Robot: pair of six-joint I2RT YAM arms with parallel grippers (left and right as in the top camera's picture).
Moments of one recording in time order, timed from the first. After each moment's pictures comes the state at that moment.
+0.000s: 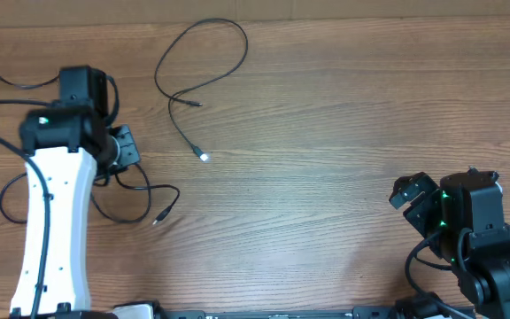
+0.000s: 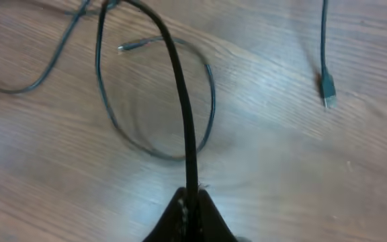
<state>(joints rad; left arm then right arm) 0.07 1.46 1.41 -1.26 -0.14 -0.32 0.20 0.78 1.05 -1.24 0.15 0.96</state>
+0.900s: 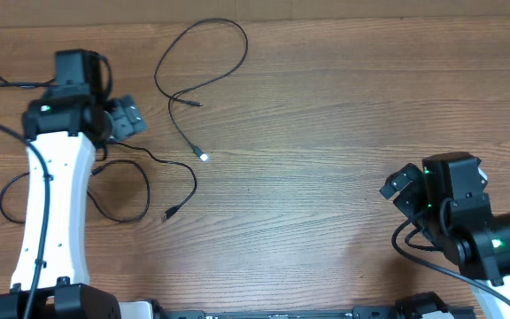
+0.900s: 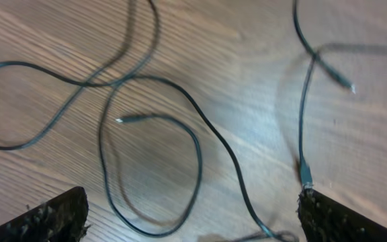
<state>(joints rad) 0.13 1.54 1.47 -1.08 -0.18 -0.40 0.20 0.92 1.05 -1.24 0.14 0.96</state>
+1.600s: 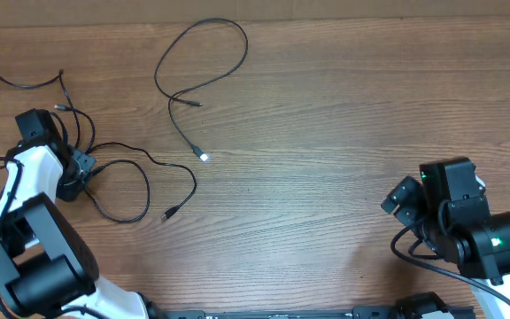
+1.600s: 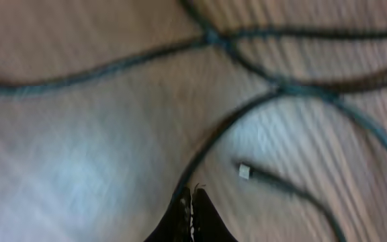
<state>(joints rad) 0.48 1.81 1.14 -0.65 -0.12 -0.59 0.20 0.92 1.05 -1.34 0.15 0.90</state>
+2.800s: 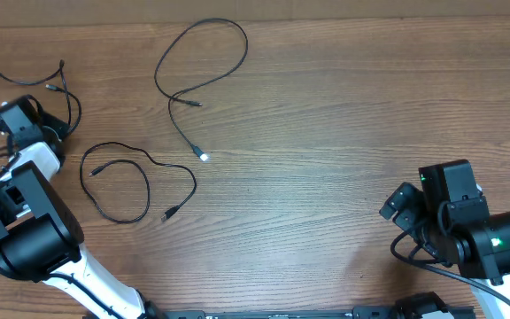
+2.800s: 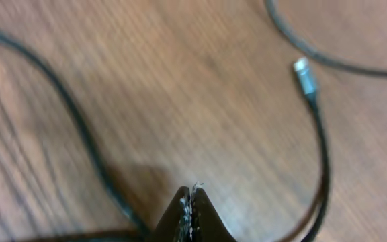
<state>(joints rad) 0.53 2.04 1.22 0.07 -0.12 -0.51 0.20 0.92 1.05 -1.39 0.11 0.88</state>
